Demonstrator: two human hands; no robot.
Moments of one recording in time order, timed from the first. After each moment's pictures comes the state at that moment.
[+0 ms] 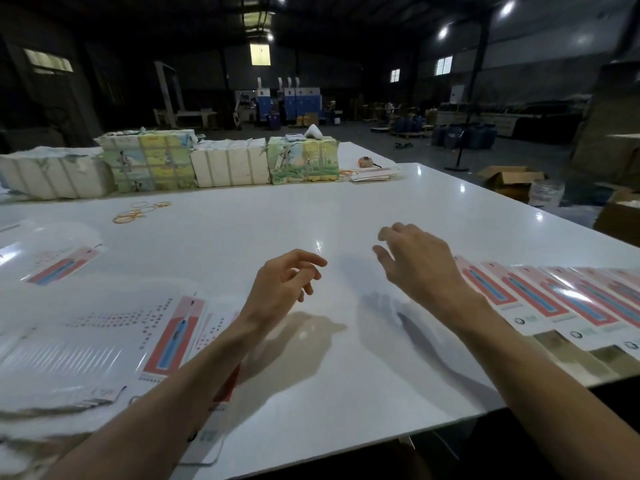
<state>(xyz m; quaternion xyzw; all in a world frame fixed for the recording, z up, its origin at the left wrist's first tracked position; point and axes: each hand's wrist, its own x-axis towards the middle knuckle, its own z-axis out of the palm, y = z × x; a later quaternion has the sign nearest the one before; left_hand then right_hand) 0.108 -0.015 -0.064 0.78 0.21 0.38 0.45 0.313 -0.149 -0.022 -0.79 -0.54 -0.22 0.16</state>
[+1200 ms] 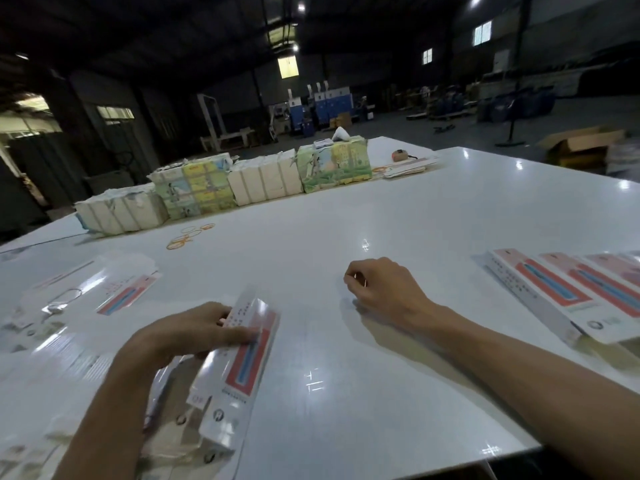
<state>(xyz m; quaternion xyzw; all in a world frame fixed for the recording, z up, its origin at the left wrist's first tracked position) -0.020 0.031 -0.002 0.81 0.49 -0.04 0.33 0.278 -0.076 -0.074 -0.72 -0.61 0.00 0.34</state>
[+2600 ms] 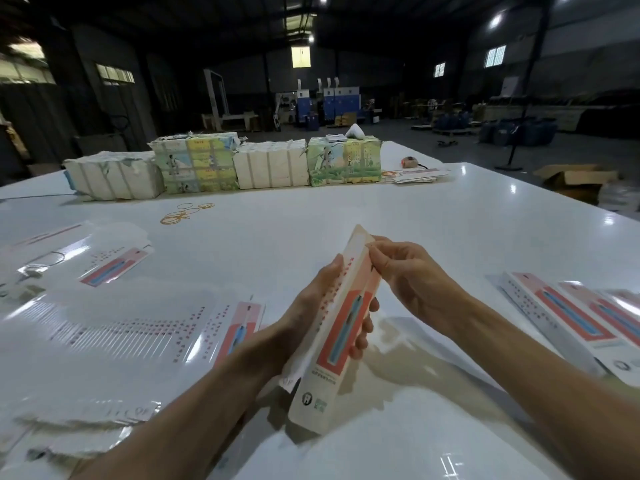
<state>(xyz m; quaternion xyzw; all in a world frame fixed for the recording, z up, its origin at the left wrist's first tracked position) 0.100 -0.006 -0.058 0.58 0.13 0.09 0.80 0.285 -0.087 -0.038 -0.41 -0.51 0.43 0.62</state>
